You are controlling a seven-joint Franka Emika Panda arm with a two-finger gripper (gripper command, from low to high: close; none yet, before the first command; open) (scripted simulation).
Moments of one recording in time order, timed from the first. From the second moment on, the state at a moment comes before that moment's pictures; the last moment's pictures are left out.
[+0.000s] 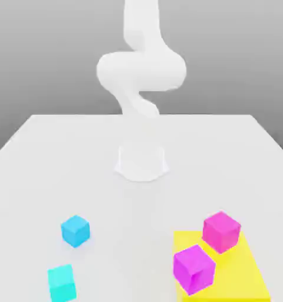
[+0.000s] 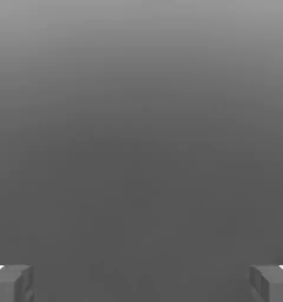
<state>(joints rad) -0.06 -0.71 0.03 -2.31 -0.02 2.33 0.89</state>
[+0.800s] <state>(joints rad) -0.38 0.16 0.08 -2.39 -0.14 2.64 1.67</state>
